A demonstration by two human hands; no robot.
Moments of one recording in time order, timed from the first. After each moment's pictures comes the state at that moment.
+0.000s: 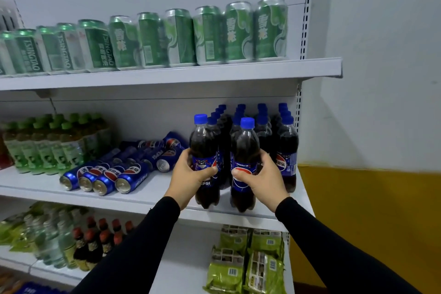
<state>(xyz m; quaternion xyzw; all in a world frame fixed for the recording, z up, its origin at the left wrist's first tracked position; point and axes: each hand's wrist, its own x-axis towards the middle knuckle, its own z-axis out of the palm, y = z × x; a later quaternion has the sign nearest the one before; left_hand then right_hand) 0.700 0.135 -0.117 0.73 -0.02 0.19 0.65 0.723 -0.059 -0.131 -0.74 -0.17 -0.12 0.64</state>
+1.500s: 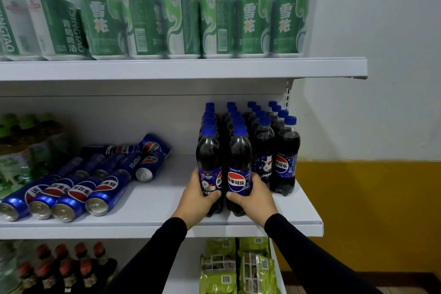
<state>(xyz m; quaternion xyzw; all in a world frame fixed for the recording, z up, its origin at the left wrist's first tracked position) 0.758 0.163 -0.176 0.80 -0.08 0.05 0.59 0.765 -0.015 -0.194 -0.84 -0.01 -0.09 0.54</state>
